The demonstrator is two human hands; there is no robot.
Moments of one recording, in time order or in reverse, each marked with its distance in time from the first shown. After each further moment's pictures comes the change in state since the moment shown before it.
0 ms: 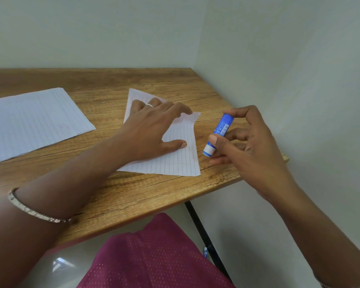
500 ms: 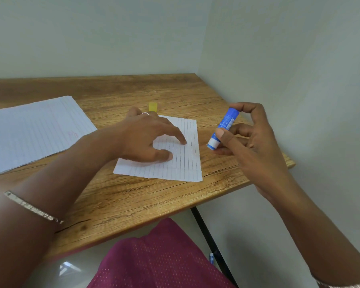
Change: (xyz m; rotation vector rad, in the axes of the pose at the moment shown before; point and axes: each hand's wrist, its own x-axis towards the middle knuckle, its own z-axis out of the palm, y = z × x) left_hand -0.006 -0.027 -0.023 0.028 -0.385 0.073; right_hand 0.015 0.004 0.005 0.116 0.032 -0.070
